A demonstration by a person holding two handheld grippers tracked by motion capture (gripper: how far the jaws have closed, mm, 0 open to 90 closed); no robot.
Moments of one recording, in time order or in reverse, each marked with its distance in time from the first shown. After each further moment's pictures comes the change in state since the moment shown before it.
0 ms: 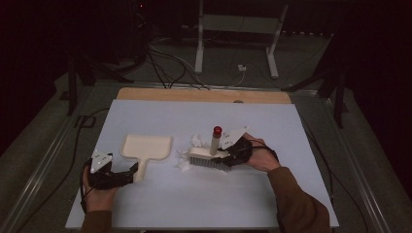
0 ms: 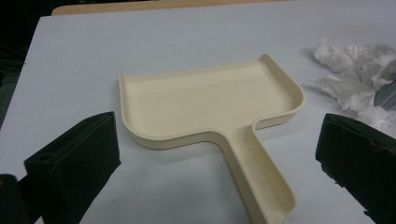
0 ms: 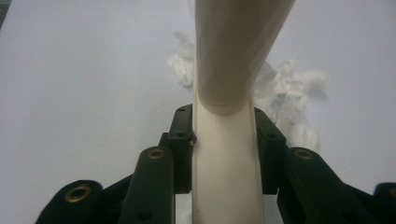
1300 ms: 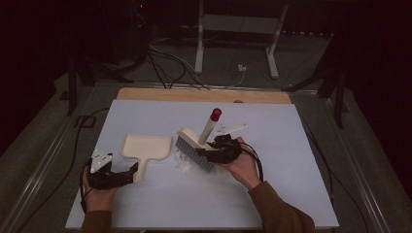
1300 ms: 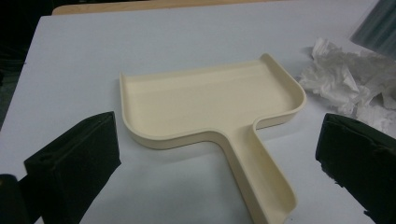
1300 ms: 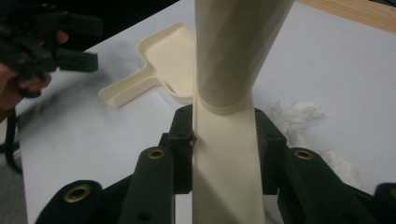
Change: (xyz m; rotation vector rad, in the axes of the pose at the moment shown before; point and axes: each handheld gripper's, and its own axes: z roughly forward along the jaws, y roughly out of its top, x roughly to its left) left arm 0.000 0.000 0.000 0.001 0.001 0.001; right arm 0.034 0.050 0.005 -0.189 -0.197 0.543
